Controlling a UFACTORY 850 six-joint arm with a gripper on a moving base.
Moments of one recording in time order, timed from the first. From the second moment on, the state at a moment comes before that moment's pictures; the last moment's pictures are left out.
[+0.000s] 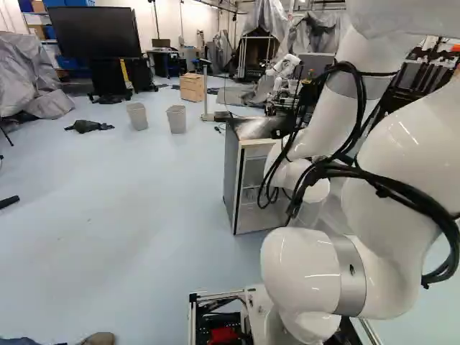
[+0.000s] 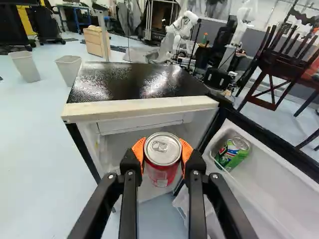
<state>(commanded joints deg) -16.4 3.1 -11.6 2.3 56.4 -9.6</state>
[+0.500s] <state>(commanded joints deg) -16.1 5.7 -13.1 -0.5 48.3 -9.6</state>
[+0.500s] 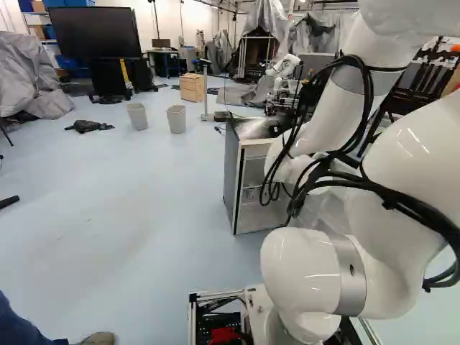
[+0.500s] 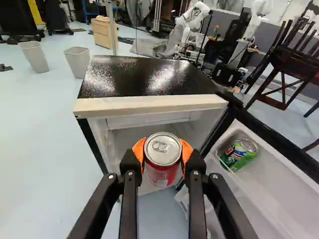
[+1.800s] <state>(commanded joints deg) -15.3 10.8 -18.3 -5.1 36.4 -9.6</state>
